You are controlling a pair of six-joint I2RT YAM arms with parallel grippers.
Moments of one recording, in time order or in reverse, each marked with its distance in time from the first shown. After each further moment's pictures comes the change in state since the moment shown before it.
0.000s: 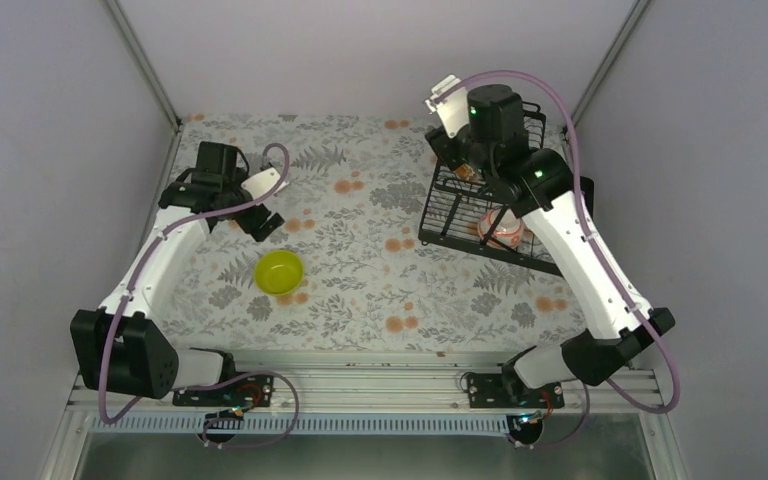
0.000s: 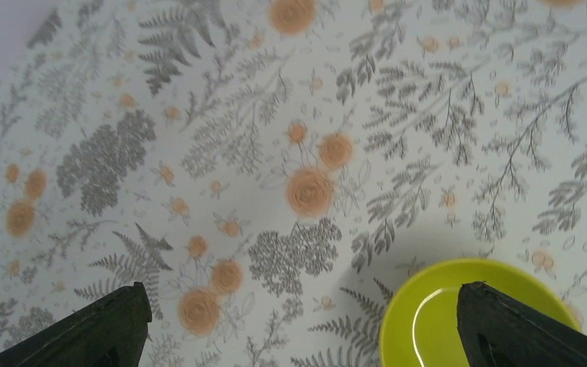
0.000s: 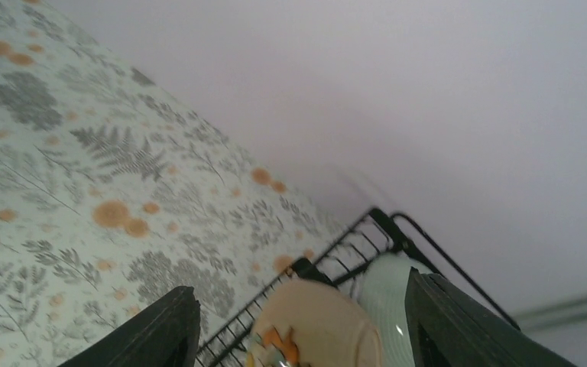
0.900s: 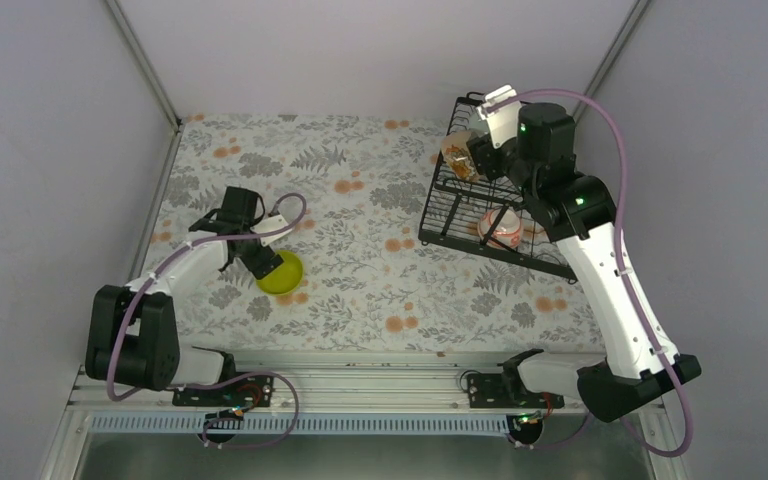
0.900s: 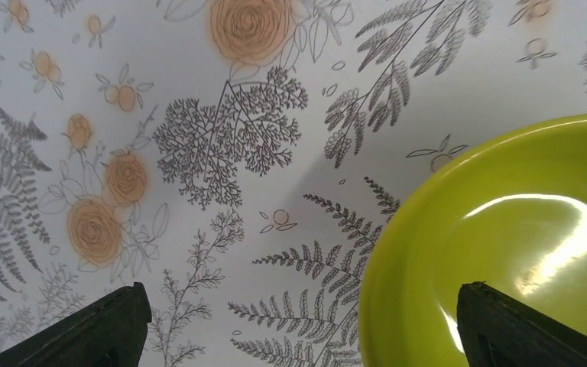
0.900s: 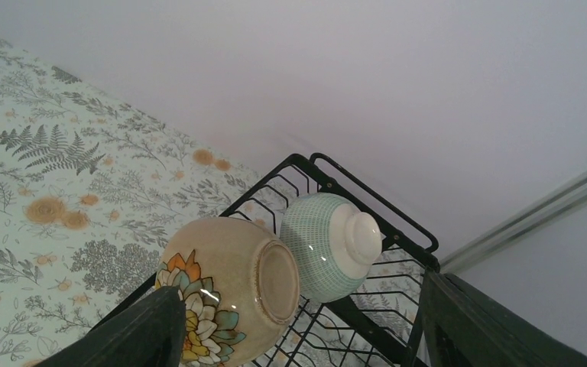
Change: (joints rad) left arm -0.047 0.034 -0.365 0.203 -0.232 0.045; right arm -0.181 -0.203 -0.200 0.029 -0.003 0.036
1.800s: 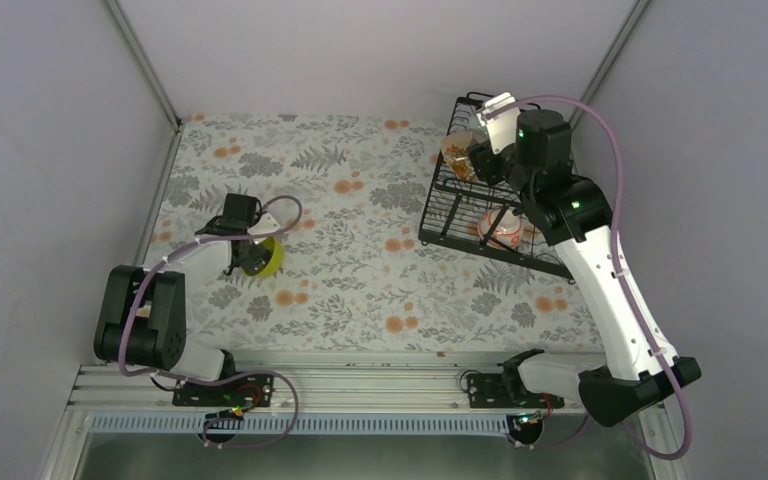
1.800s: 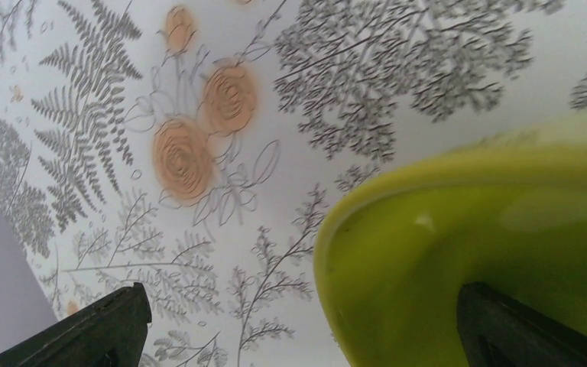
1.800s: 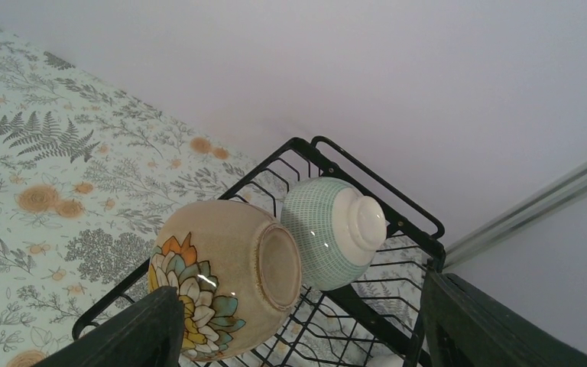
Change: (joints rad) left arm 0.031 0.106 -0.113 0.298 -0.270 -0.039; right arm -0.013 -0.023 -0.072 0.031 -0.005 -0.001
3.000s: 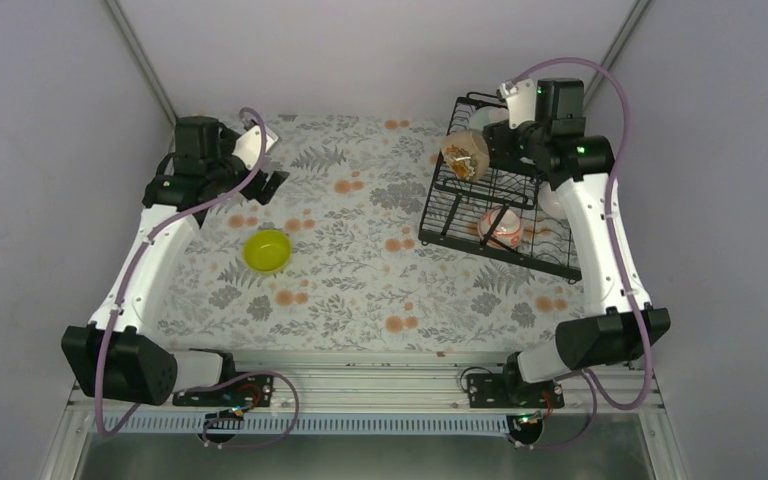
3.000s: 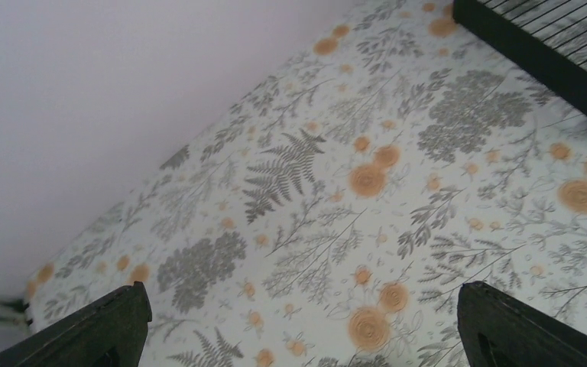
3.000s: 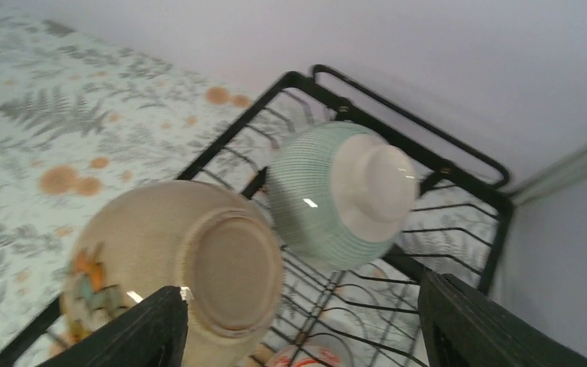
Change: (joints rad) left arm 0.030 -0.176 0.578 -0.312 0.559 -0.167; right arm -0.251 0.235 0.181 -0.142 -0.278 0.089
